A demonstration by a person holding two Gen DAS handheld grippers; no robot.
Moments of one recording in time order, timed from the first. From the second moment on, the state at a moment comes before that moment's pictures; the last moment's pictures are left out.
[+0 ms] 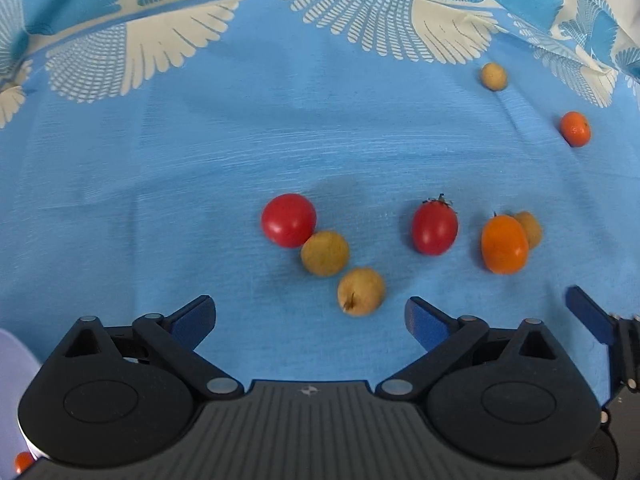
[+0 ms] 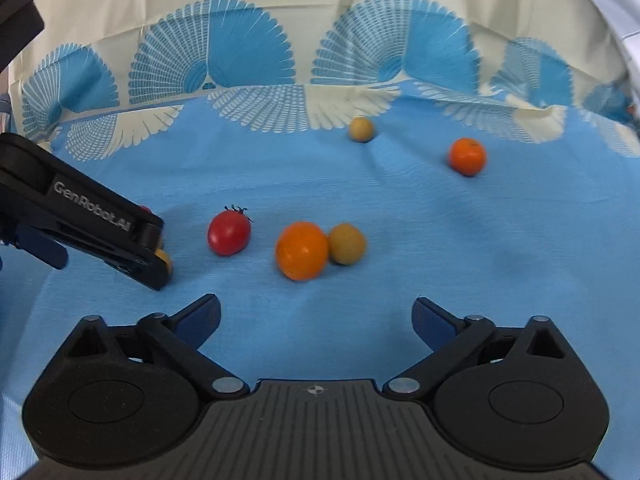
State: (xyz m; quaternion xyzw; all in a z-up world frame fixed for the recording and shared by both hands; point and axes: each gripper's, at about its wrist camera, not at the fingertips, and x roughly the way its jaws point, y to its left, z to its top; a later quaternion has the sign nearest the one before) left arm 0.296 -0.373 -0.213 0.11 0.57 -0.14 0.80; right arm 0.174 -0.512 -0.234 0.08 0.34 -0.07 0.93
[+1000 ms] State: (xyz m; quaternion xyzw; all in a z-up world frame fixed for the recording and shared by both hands) left arm 0.221 -0.306 -0.145 0.10 0.53 -0.19 0.82; right arm 0.114 -0.498 -0.207 0.12 0.31 -0.09 0.94
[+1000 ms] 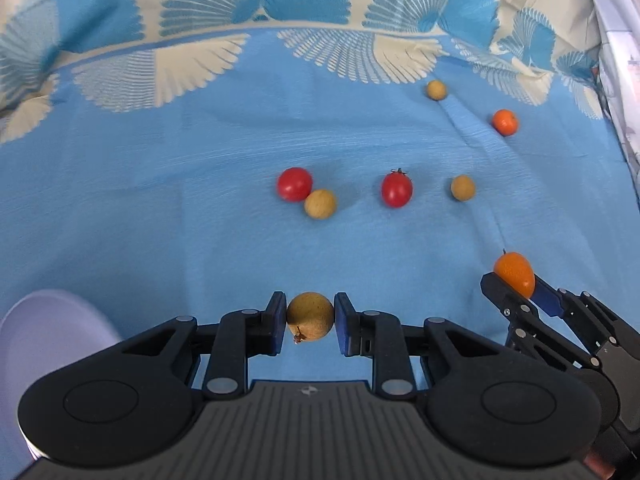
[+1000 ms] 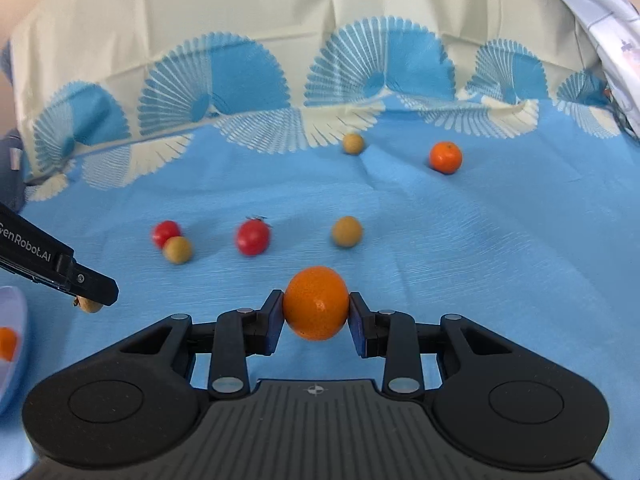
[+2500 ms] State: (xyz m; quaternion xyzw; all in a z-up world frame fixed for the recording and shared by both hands) left arm -0.021 0.001 -0.028 -0.01 0.47 -0.09 0.88; right arm -0.102 -0.207 -0.041 -0.02 0.26 0.17 0.95
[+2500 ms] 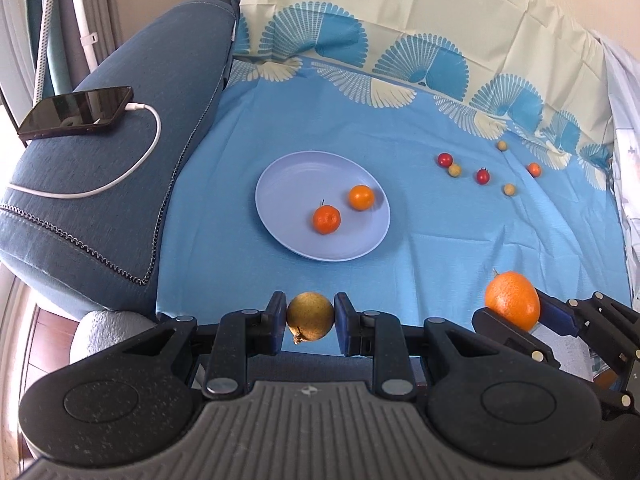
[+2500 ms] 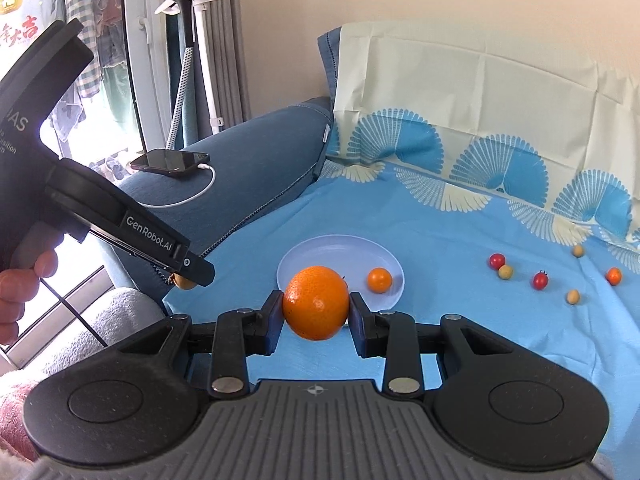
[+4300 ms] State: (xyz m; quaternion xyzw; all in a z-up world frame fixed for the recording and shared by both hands) left arm 0.113 -0.021 -0.072 -0.03 0.50 -0.07 0.86; right arm 0.003 -0.218 -0.090 0.01 0.31 0.14 0.94
